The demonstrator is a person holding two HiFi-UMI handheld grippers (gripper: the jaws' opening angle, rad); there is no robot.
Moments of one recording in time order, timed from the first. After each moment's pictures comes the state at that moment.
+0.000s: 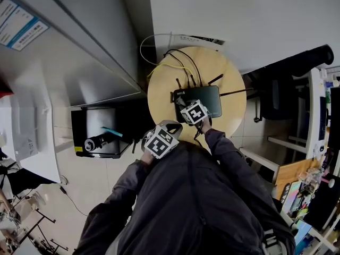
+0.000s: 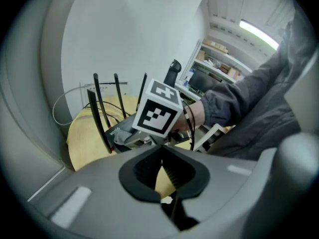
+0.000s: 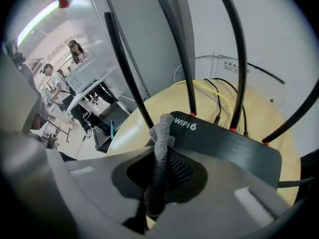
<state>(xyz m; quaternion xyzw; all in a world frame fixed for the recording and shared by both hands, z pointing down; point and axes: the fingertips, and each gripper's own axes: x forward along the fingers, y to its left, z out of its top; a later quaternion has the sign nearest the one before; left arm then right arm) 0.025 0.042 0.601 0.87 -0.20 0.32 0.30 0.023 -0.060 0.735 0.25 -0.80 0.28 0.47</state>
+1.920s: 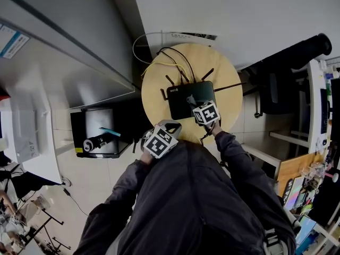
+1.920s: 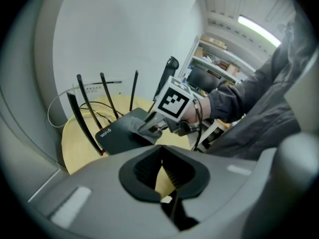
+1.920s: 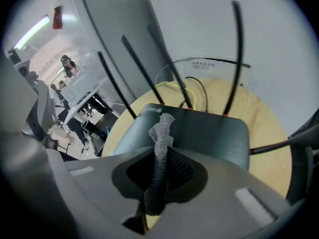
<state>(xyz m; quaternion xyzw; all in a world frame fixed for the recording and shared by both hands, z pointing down) 0.049 0.052 0.602 0.87 -0.19 0.34 0.29 0.102 -0.053 0.719 0.31 -0.79 0.32 0.42</state>
